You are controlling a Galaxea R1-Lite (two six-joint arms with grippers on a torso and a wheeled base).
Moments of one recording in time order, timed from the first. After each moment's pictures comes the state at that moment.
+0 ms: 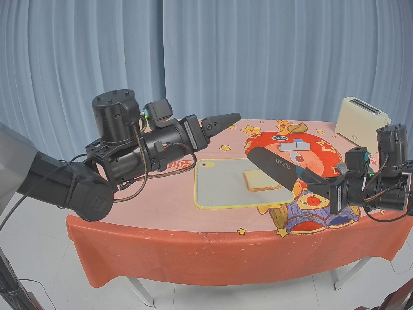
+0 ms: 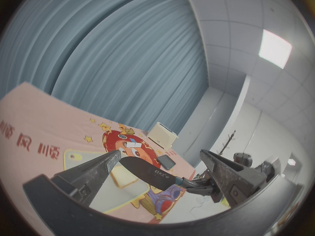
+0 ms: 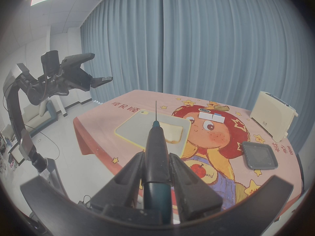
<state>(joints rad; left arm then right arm) -0.55 1.91 -1.05 -0.91 -0.38 -0.64 0.44 1.48 -0.72 -0.21 0.05 -0.01</state>
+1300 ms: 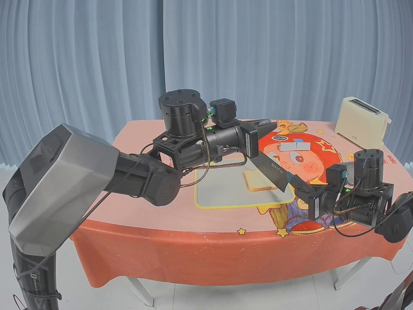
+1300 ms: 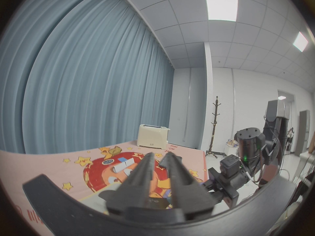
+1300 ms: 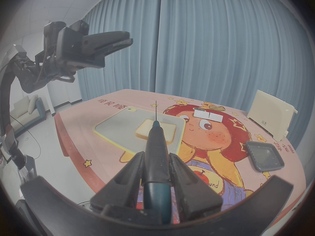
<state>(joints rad) -0.63 2.24 -1.50 -0.86 -0.50 -0.19 0.44 1.70 -0.54 -0.68 -0.03 -0.03</state>
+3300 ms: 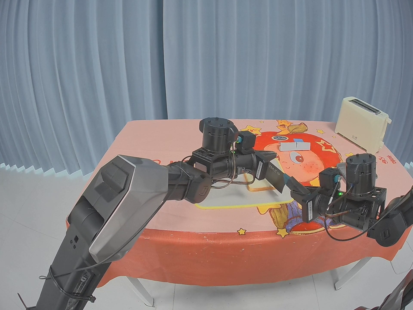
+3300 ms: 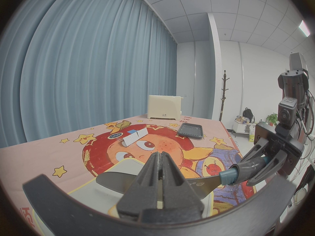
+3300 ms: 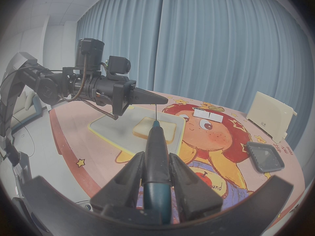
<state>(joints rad) -0.63 2.60 -2.00 -0.47 -0.46 0.00 0.46 1.76 -0.53 -0.75 -0.09 -0.05</state>
